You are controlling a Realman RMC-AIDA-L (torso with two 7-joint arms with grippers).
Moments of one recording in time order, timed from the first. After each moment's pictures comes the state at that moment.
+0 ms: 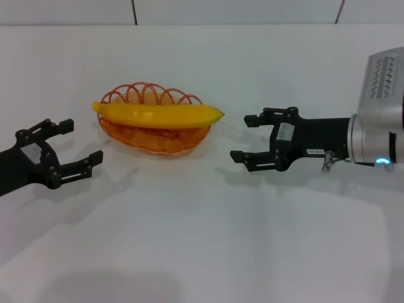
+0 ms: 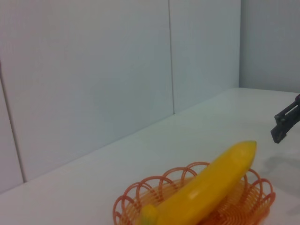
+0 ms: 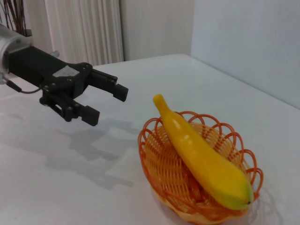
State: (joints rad) left arm -0.33 -2.03 0.81 0.58 1.71 1.36 -0.97; right arm 0.43 2.03 -1.34 -0.77 -1.66 -1.14 1.34
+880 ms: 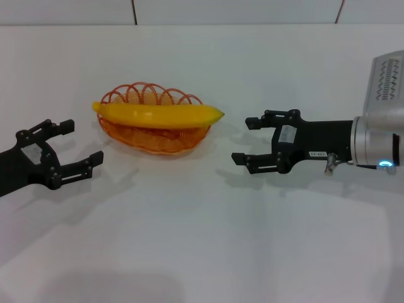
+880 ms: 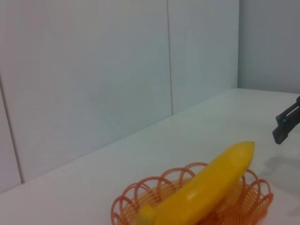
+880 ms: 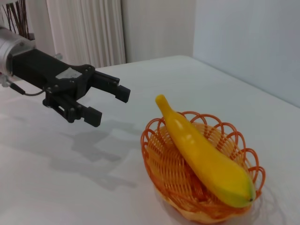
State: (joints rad) left arm -0.33 -2.03 0.81 0.58 1.71 1.36 -0.97; right arm 0.43 2.04 -1.32 -0.76 -1.66 -1.16 1.33
